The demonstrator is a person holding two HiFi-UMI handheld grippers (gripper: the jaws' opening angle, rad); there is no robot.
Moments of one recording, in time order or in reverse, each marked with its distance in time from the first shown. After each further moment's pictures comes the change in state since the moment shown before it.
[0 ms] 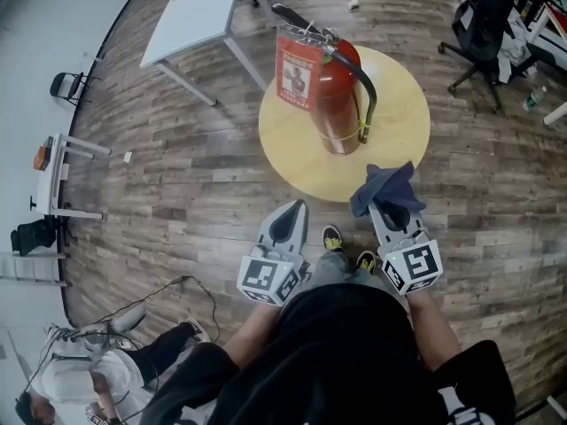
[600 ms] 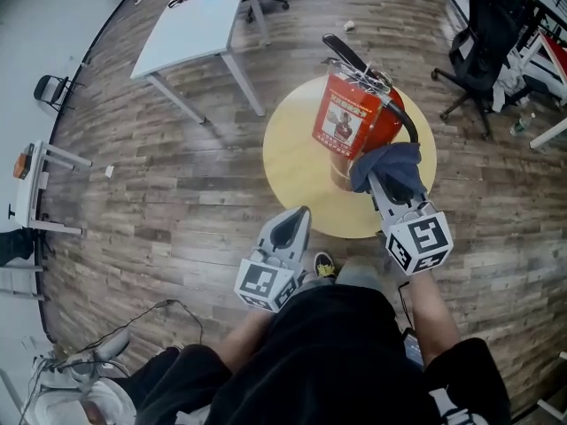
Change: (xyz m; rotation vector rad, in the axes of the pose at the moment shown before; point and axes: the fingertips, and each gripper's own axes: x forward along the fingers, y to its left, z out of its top) left arm 0.043 0.088 0.032 0.003 -0.049 -0.119; right arm 0.146 -0.016 0.077 -0.119 0.038 -0.043
